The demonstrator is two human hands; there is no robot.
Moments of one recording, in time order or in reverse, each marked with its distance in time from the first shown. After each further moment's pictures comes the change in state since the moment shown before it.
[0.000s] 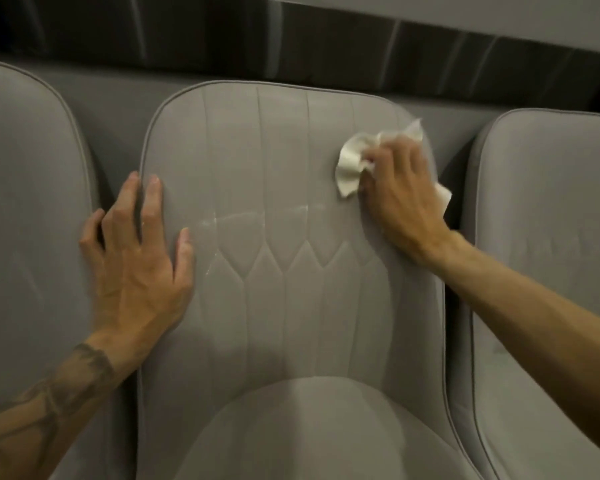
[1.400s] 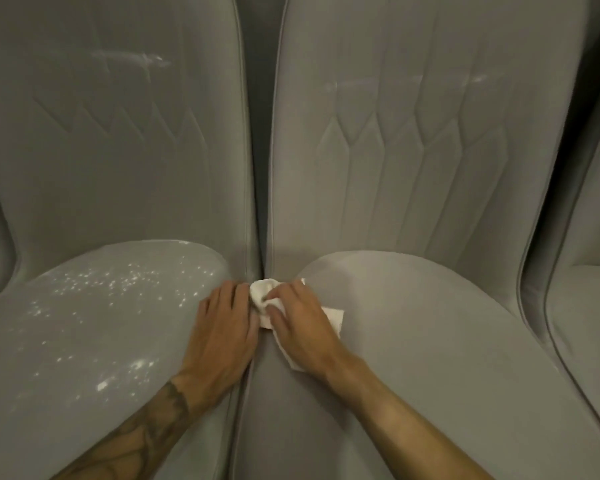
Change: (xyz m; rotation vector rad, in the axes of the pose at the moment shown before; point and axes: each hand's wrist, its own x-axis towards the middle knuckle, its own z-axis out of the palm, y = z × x) left_hand -0.230 -0.010 -0.179 -0.074 -0.928 -0.307; right_hand -0.227 -0.353 -0.076 1.028 -0.686 0.283
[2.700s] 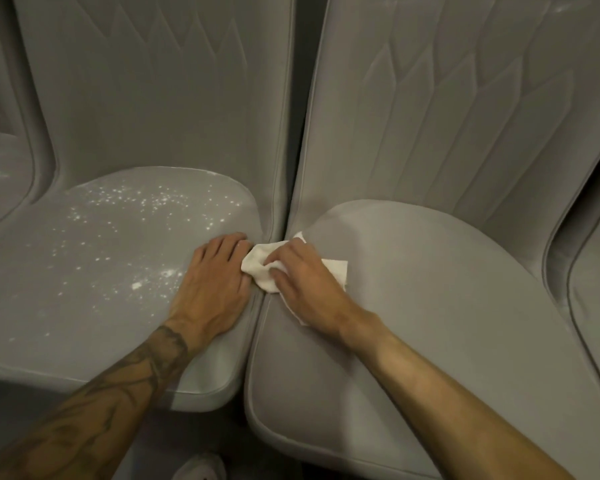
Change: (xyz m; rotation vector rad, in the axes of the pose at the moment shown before) left_hand -0.047 -0.036 -0.010 0.108 -0.055 0.044; right_hand -0.027 -0.025 0.001 -0.021 -0.189 -0.169
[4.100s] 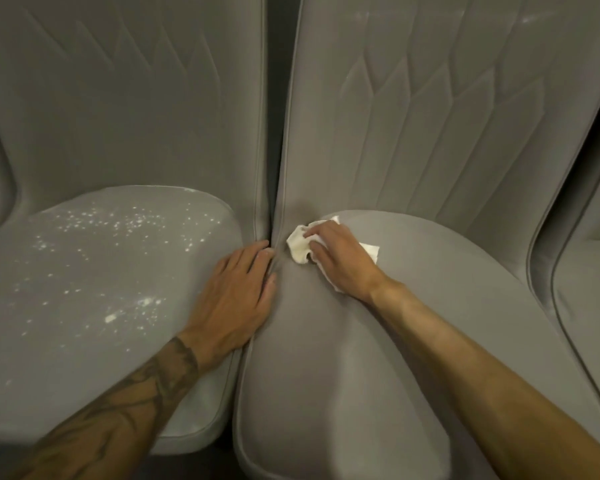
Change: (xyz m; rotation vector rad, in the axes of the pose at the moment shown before) left_hand 0.029 0.036 0.008 -0.101 0.016 0.128; right_hand 0.025 0.077 -0.052 -0.114 0.024 0.183
